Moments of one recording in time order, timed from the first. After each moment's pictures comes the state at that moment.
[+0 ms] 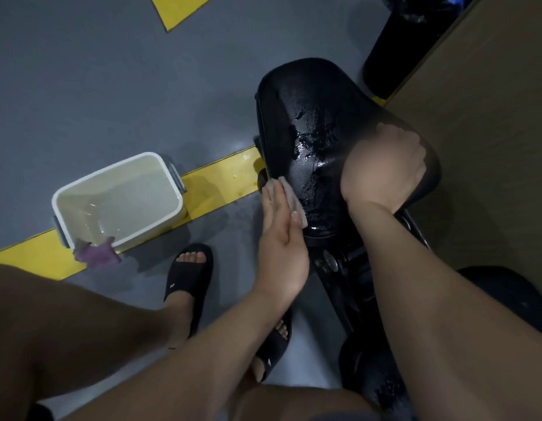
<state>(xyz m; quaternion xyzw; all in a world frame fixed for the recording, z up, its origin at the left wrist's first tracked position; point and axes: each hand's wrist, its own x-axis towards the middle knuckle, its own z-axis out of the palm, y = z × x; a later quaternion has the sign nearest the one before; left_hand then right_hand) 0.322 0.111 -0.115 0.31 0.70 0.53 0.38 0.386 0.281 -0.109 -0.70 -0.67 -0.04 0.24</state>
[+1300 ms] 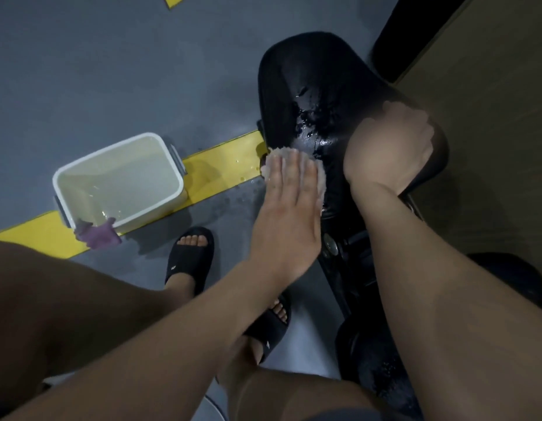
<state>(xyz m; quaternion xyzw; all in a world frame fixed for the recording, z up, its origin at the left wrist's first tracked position) 0.315 0.118 -0.121 0.60 0.74 0.28 0.14 0.386 0.284 -0.111 -0.70 -0.66 -0.04 0.25</state>
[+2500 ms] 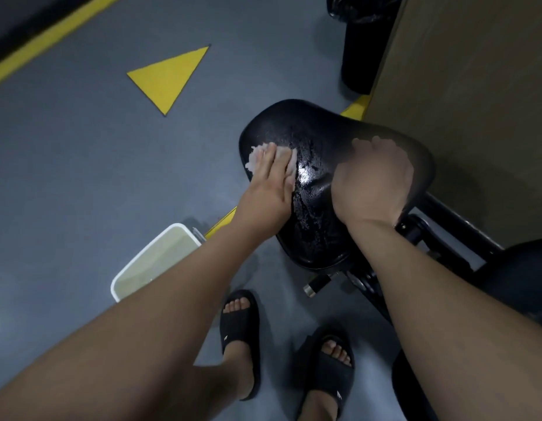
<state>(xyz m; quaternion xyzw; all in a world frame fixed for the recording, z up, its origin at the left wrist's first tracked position) 0.221 0.233 -0.090 0.65 0.70 0.23 0.21 0.390 0.282 -0.103 -0.70 -0.67 -0.02 0.24</state>
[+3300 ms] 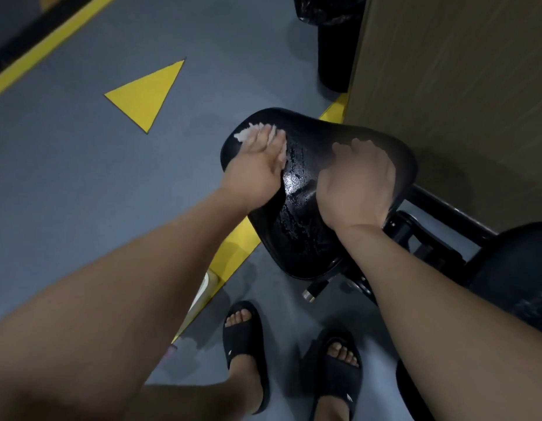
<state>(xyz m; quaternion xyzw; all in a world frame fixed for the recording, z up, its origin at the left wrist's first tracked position) 0.208 0.303 -0.071 0.73 0.67 0.05 0.13 0.390 0.281 -0.102 -0.69 -0.68 -0.01 0.25</state>
